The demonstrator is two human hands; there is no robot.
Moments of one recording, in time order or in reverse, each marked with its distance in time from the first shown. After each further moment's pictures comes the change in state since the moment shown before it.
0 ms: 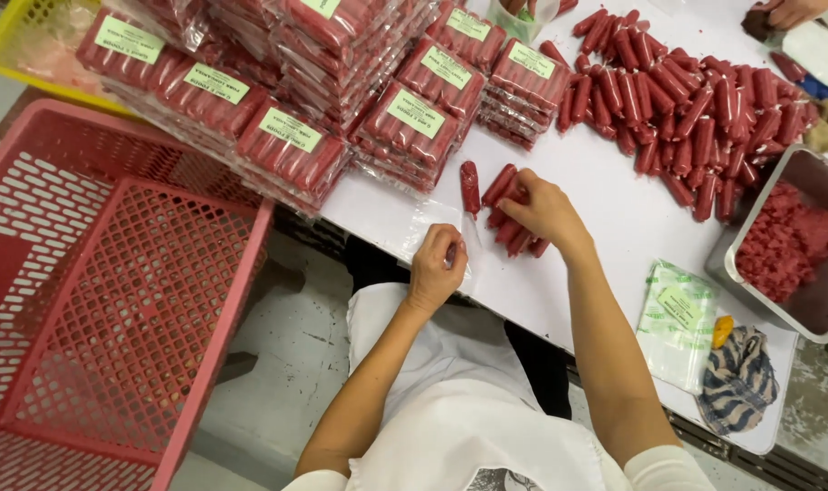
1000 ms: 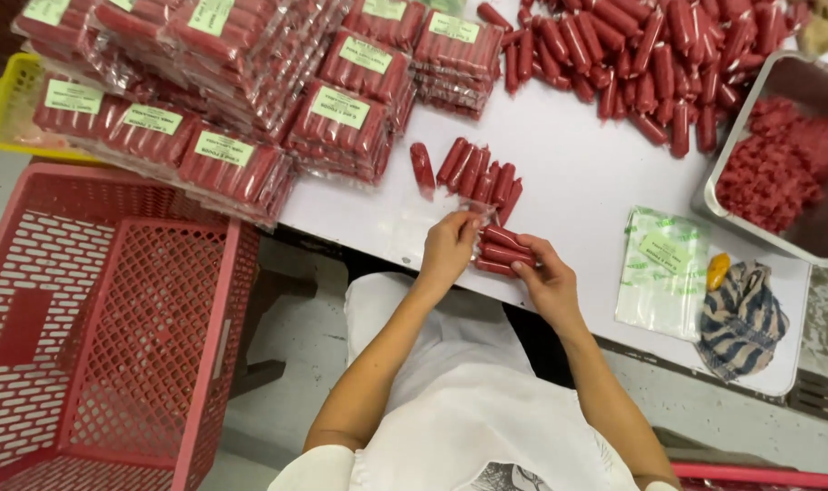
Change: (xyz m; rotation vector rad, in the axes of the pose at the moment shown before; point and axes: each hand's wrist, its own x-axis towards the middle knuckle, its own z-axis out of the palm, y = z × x) left_hand 0.003 0.038 0.068 -0.074 -0.602 -0.594; right_hand -0.136 0.102 0.115 1.127 0.526 -0.119
